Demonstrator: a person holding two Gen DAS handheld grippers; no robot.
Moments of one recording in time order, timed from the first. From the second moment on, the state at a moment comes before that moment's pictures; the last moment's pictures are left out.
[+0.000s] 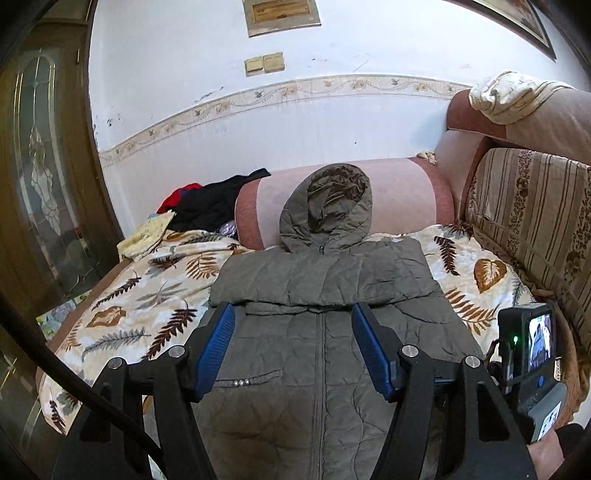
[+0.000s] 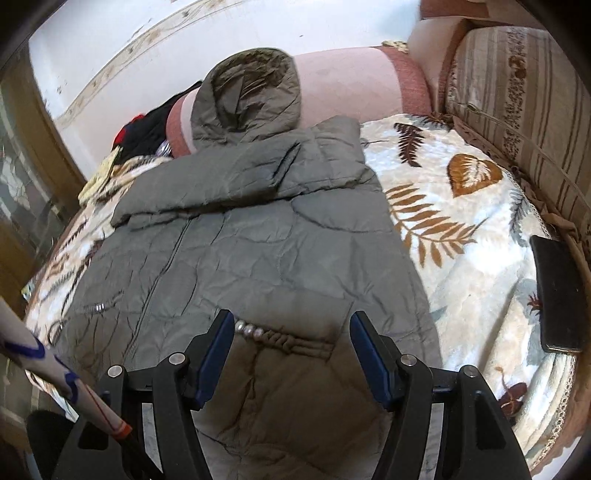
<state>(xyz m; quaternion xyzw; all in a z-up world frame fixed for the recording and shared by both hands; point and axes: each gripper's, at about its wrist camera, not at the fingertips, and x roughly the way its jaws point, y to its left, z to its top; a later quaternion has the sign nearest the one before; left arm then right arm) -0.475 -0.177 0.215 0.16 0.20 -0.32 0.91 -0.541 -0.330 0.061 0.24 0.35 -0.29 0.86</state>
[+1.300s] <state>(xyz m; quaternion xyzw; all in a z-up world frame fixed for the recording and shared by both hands) -0.196 -0.199 0.024 0.14 0.42 -0.20 0.87 -0.475 -0.297 0.062 0.16 0.43 -0.26 0.85</state>
